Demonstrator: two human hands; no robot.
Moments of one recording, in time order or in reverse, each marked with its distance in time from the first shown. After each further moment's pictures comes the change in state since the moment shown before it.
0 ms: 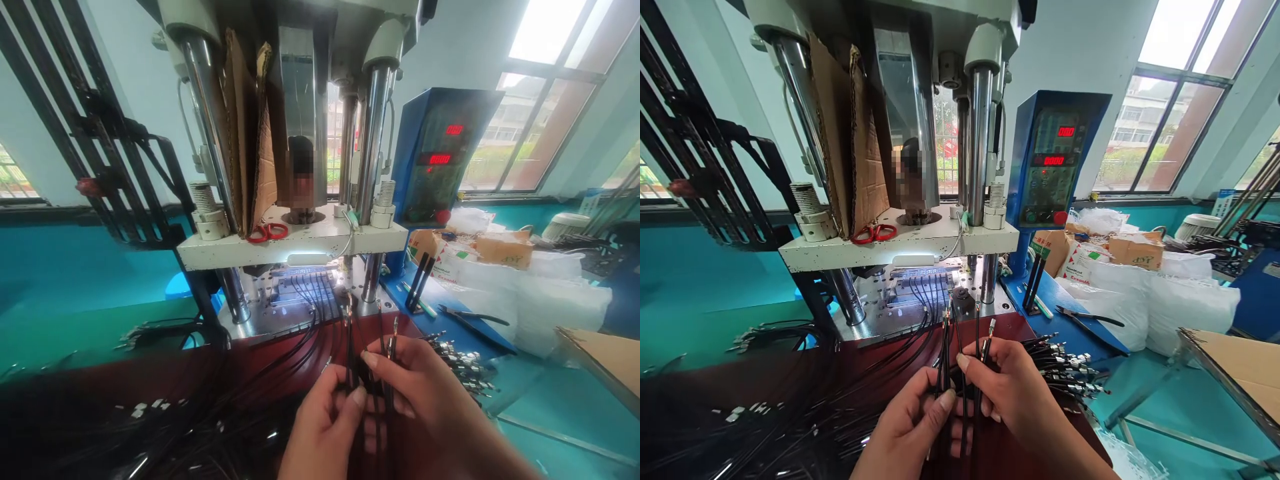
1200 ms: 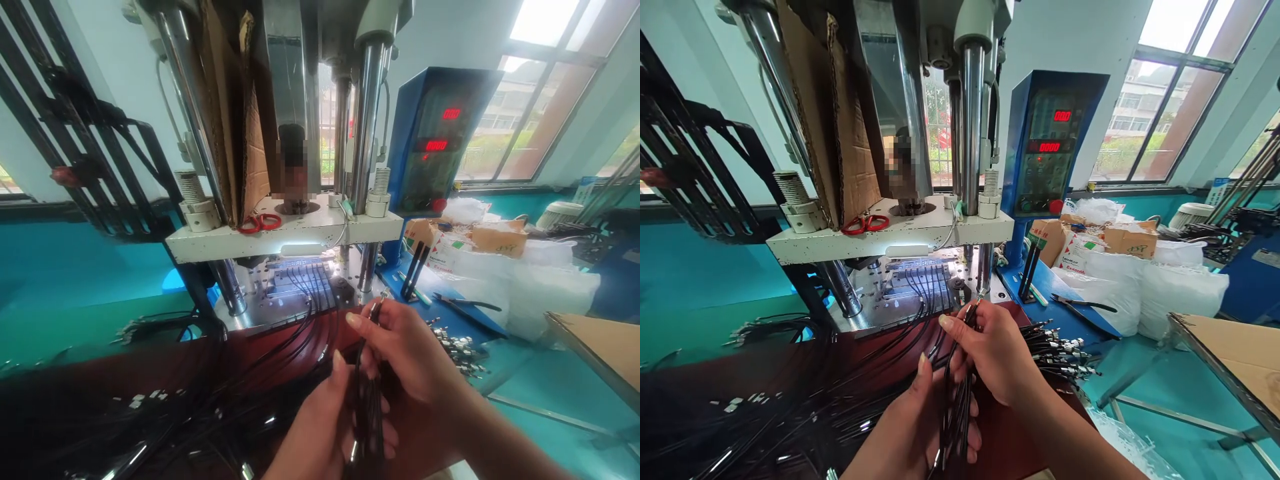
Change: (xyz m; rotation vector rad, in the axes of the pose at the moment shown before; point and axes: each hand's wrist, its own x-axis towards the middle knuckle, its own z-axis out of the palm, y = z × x) left_hand -0.004 0.003 0.007 -0.320 -0.232 -0.207; right_hand 0.010 -0.031 0.012 0.105 0.026 -0.041
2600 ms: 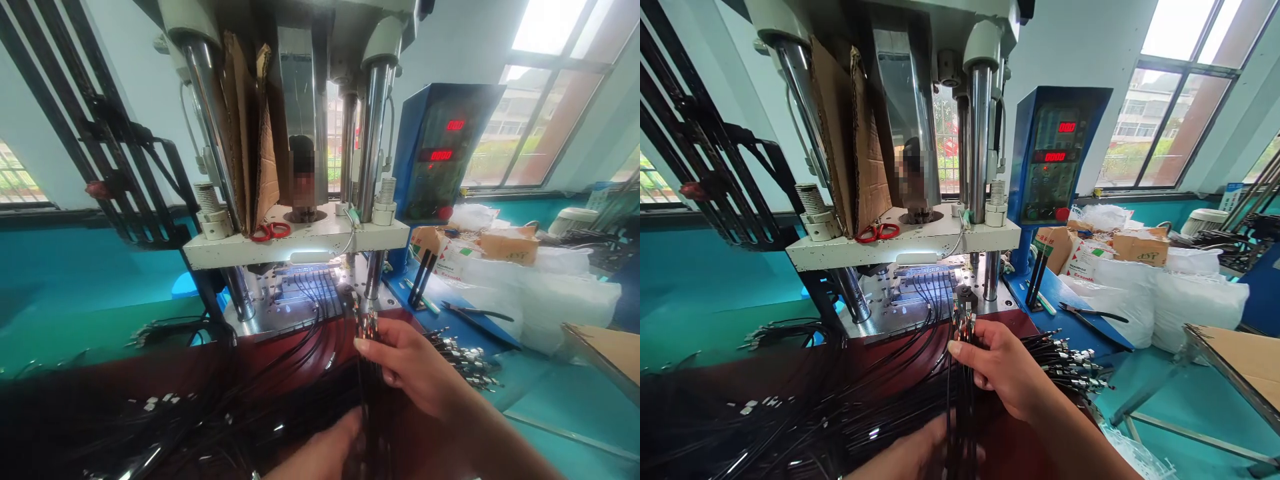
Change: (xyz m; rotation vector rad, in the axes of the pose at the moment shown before) left_hand -0.025 0.021 -0.019 0.418 -0.195 -0.007; right_hand 0.004 0.021 -0.008 0.102 -0.243 0.004
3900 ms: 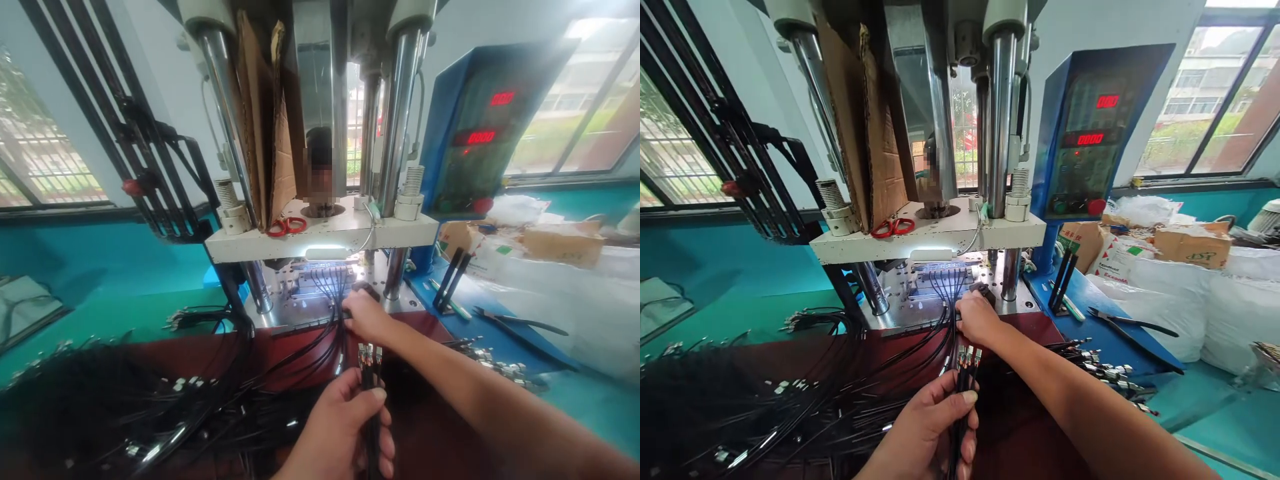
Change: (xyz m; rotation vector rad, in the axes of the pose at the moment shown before) left_hand 0.036 -0.012 0.007 -0.436 0.462 -0.112; right_hand 0.137 0.043 -0.012 -1.431 -0.099 -0.214
